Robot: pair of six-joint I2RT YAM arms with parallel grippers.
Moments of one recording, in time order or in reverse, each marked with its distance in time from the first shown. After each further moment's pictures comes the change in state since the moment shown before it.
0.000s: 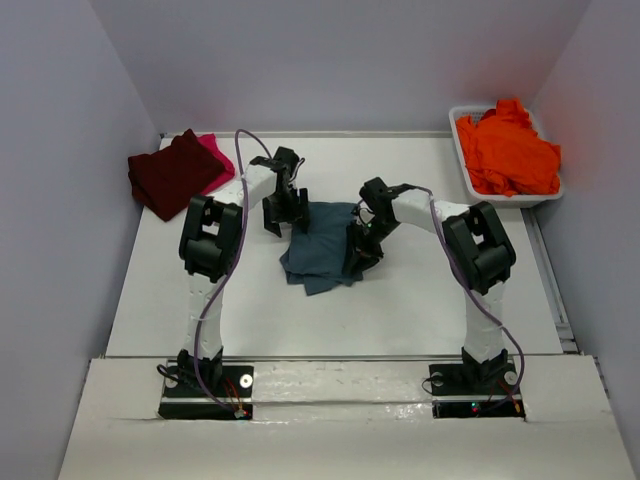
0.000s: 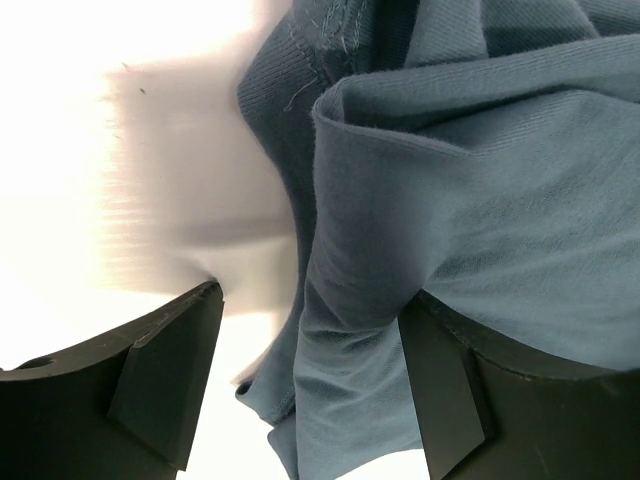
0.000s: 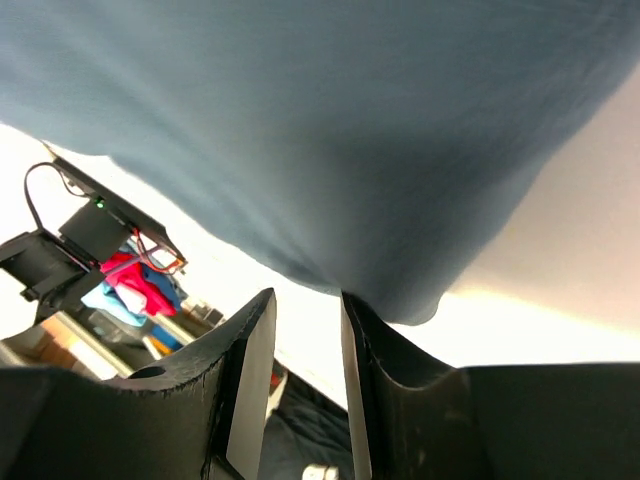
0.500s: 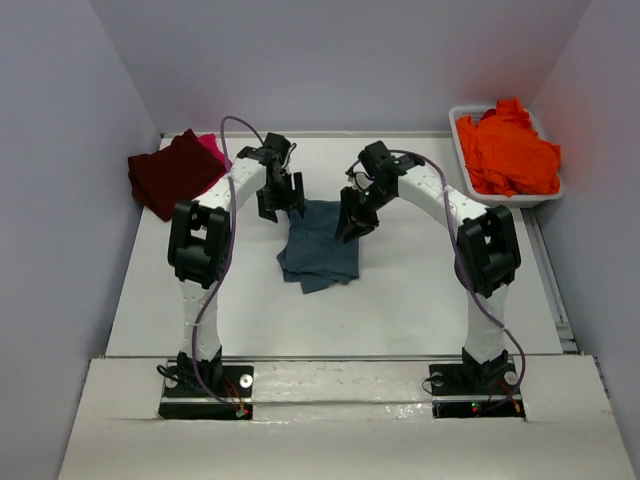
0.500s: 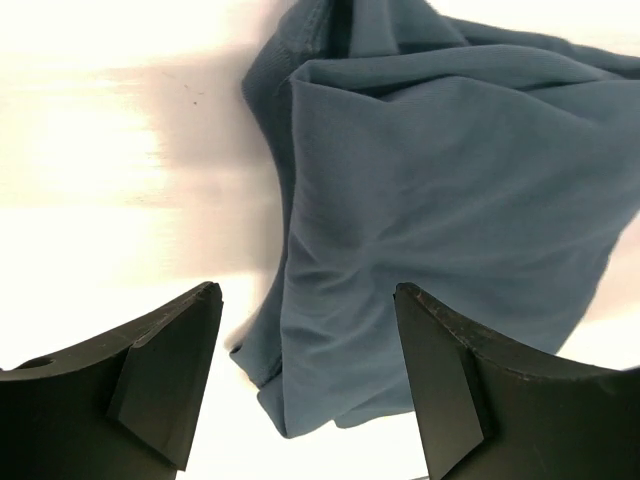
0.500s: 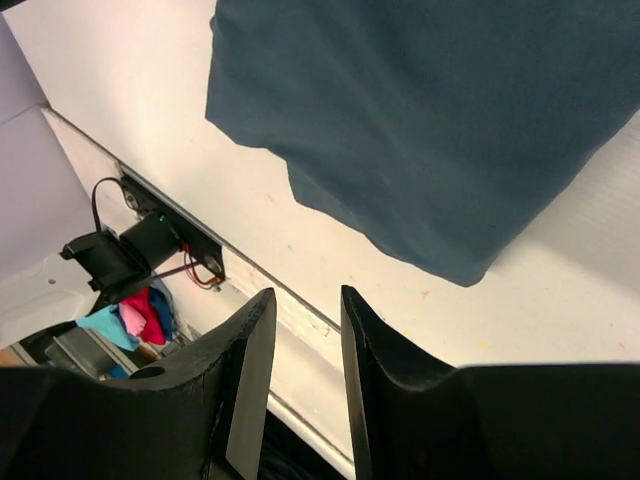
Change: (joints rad) left arm 0.023 -0.092 0.016 0.006 0.001 0.011; right arm -0.002 -0.040 0.315 -0.135 0.045 -0.032
